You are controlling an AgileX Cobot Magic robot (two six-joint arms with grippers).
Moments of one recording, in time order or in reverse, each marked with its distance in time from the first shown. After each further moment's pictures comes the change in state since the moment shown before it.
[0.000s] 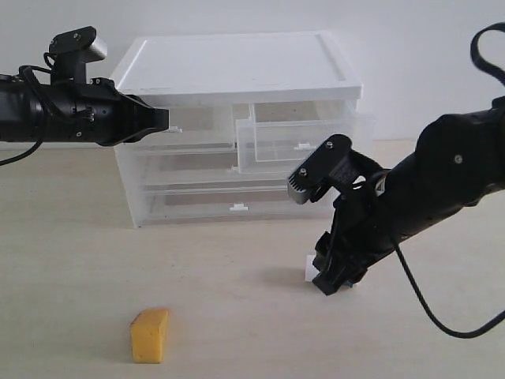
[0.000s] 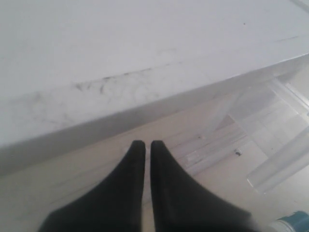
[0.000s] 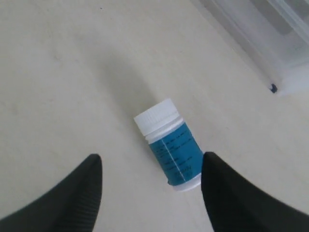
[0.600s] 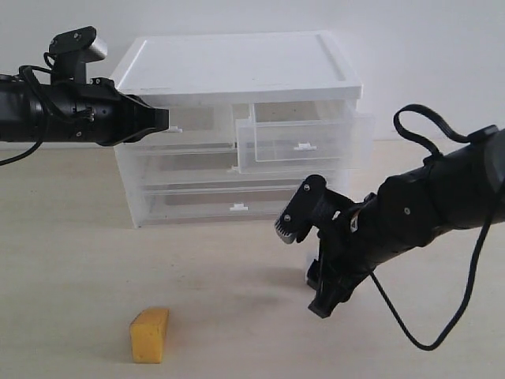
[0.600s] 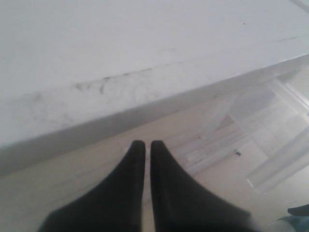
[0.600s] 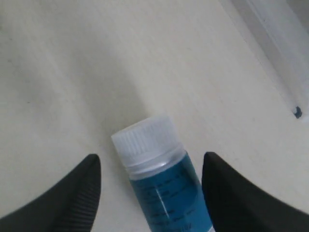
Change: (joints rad) left arm 0.000 0.000 0.000 0.000 0.000 0.000; right arm 0.000 0.212 -0.001 -0.103 -0.209 -0.050
